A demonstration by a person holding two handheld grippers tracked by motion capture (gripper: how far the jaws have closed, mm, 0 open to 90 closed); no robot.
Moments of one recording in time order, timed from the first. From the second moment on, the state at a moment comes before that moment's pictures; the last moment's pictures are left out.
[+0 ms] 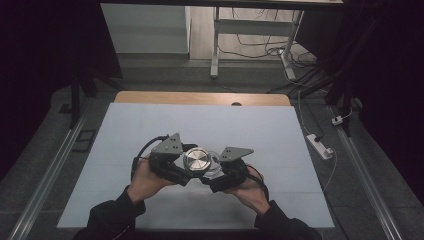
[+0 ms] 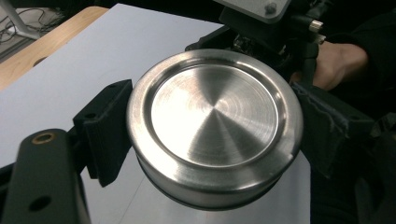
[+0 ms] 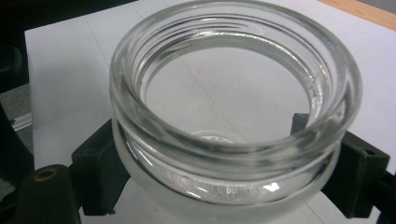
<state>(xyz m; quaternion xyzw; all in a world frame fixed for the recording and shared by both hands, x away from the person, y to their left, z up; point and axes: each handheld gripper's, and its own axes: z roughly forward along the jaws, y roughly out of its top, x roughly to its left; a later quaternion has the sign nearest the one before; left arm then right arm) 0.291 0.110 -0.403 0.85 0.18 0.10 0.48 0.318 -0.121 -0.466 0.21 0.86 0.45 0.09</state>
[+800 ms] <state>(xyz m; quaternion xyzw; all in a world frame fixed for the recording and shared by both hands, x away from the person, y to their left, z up) 0.274 0.116 -0.410 0.85 0.17 0.08 0.49 0.337 -0.129 -0.462 0.22 0.85 0.46 0.10</state>
